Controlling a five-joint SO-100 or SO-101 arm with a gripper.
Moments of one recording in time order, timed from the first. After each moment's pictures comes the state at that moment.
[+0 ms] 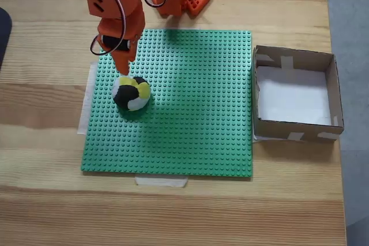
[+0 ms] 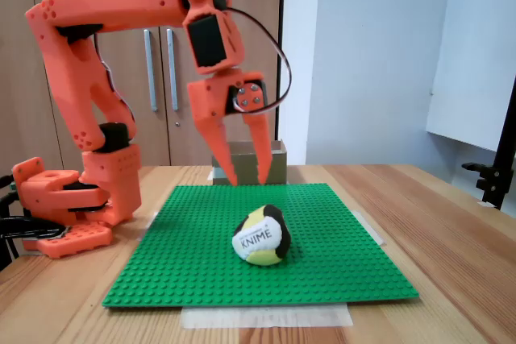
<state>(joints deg) 13.8 113.4 103.1 78.6 -6.0</state>
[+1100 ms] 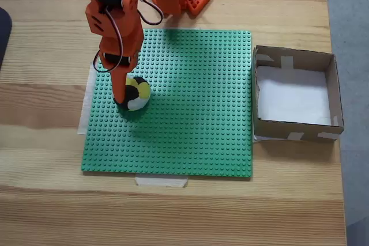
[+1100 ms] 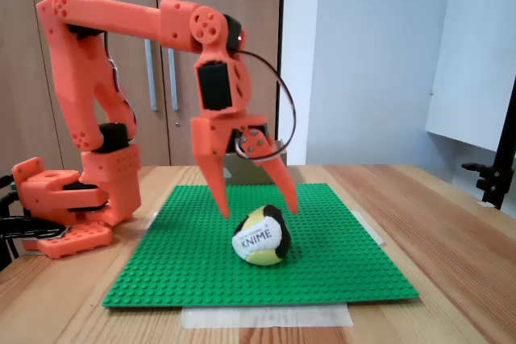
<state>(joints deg) 14.7 105.4 109.4 72.2 -9.0</state>
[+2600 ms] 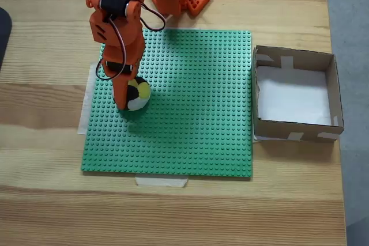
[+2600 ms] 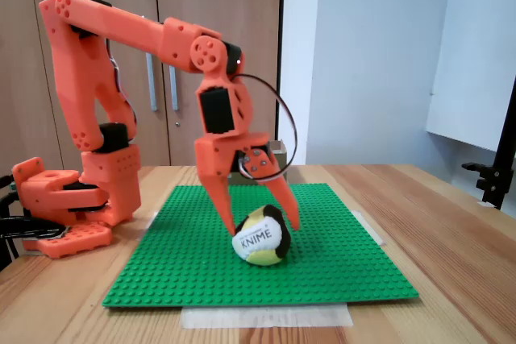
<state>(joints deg) 14.8 104.8 115.9 61.3 -9.2</state>
